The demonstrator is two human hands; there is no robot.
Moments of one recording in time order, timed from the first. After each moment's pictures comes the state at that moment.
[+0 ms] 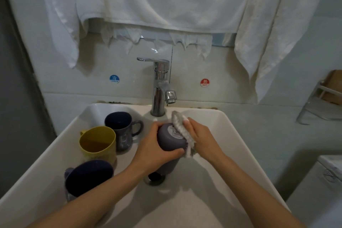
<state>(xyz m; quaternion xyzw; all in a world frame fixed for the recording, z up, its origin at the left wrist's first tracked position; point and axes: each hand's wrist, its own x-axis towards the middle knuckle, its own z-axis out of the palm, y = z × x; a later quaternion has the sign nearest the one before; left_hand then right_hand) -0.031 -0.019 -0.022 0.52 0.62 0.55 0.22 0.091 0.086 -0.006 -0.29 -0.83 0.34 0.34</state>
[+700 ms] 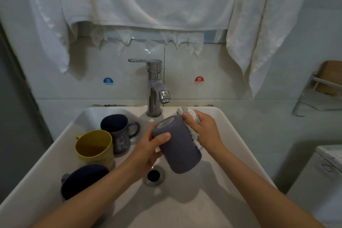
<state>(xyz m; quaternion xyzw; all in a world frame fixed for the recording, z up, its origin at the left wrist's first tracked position) -0.034 -0.017 -0.016 0.37 0.45 0.65 0.49 0.095 0.096 0.000 -0.31 -0.78 0.33 0.44</state>
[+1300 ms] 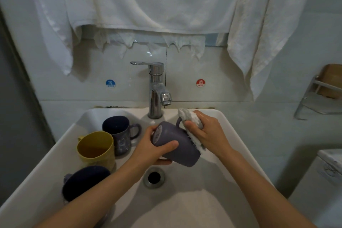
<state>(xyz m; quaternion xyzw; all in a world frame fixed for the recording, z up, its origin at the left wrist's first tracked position) -0.032 -0.020 -0.011 0.40 0.56 0.60 0.41 0.107 0.106 0.000 -0.27 -0.85 0.20 0.40</state>
